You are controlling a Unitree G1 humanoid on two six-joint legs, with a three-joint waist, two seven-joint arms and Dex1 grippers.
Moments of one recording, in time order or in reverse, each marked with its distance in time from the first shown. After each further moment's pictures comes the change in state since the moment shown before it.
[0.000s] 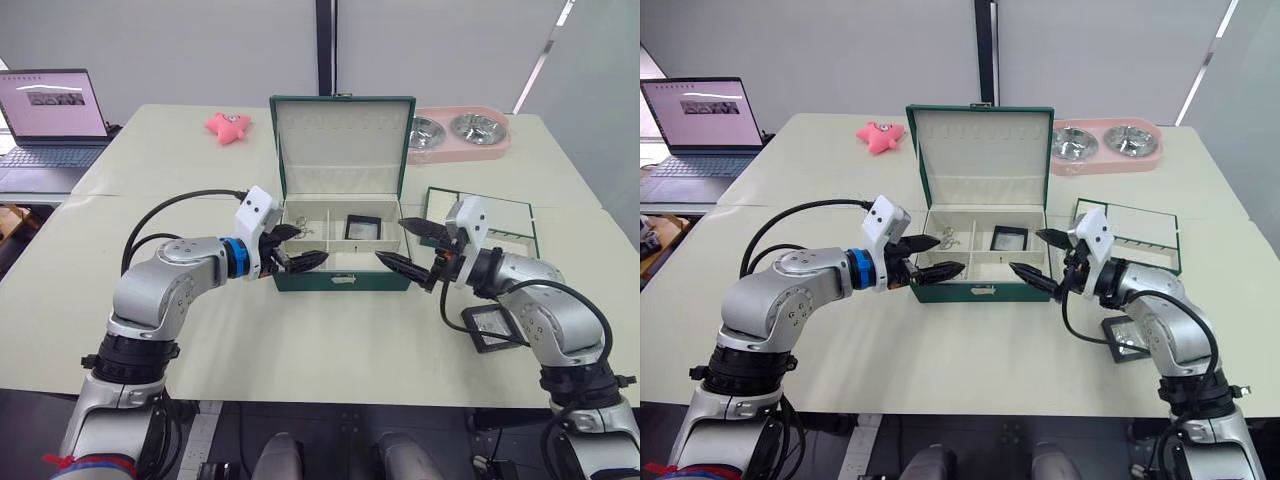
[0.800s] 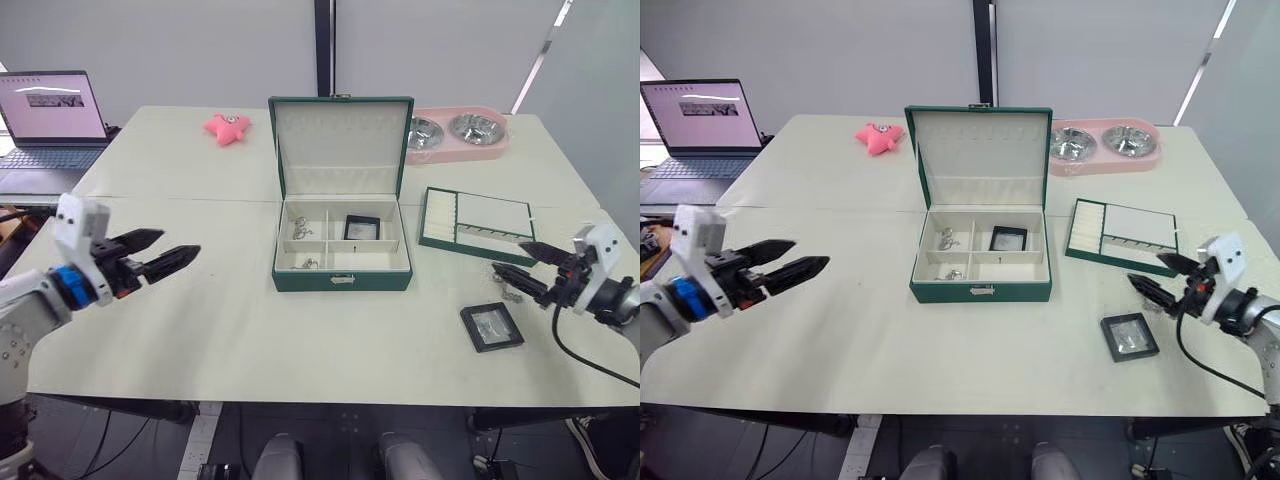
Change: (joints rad) left arm 0.435 0.293 0.531 0.082 -0.106 -0.098 -0.069; right arm 0.260 -0.301 -0.386 0.320 0.027 -0.113 0.132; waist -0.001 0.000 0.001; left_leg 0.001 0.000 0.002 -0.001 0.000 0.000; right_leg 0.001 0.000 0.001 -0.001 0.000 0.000
